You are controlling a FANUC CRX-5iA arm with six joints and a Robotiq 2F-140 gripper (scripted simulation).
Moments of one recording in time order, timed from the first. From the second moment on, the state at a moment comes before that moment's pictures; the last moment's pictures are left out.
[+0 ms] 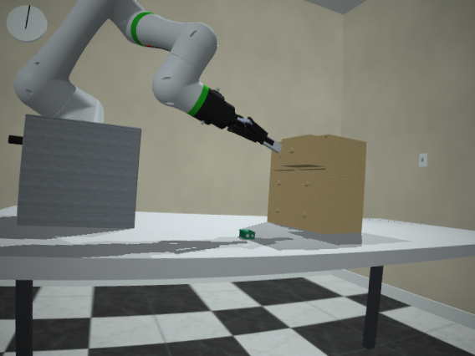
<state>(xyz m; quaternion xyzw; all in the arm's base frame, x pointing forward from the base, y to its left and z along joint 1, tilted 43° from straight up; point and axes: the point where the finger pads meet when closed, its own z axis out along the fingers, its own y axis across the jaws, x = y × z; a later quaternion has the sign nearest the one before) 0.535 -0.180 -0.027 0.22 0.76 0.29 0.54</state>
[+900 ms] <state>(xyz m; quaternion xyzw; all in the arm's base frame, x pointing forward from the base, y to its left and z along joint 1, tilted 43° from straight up) 0.555 -0.180 -0.027 0.22 0.76 0.29 0.54</state>
